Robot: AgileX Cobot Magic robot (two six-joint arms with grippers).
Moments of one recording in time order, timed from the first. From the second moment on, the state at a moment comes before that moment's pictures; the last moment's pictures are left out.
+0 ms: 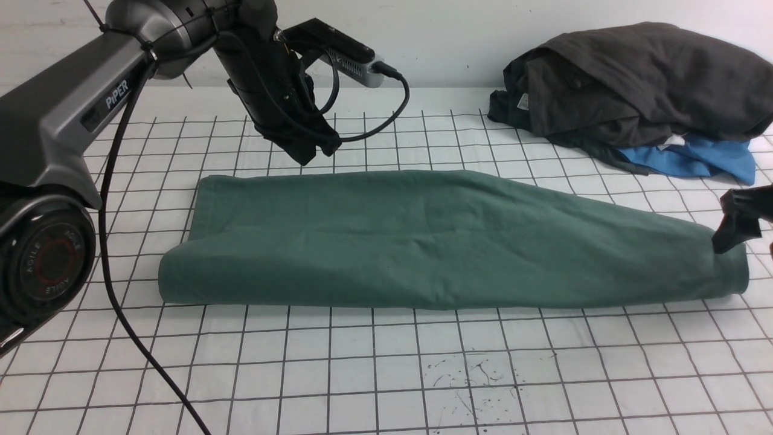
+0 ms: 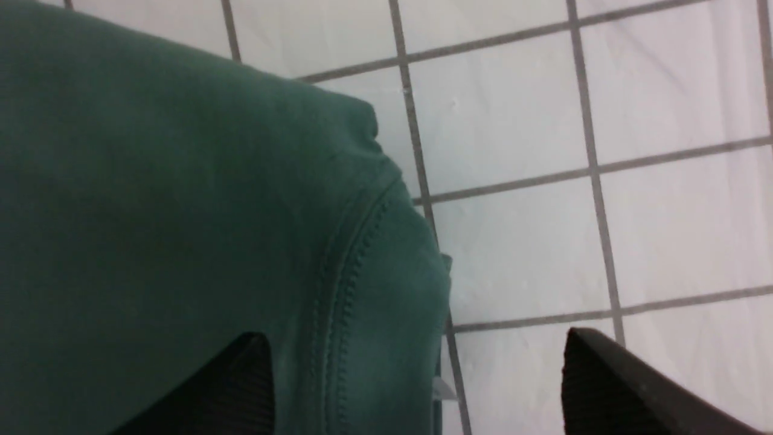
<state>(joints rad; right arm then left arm) -0.27 1.98 -1.45 0.22 0.97 -0.27 -0.29 2.22 -2.17 -0.13 1.24 0.44</state>
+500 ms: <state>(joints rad) -0.17 2.08 -1.46 0.23 0.89 -0.27 -0.29 2.22 -2.17 -0.13 1.24 0.44</state>
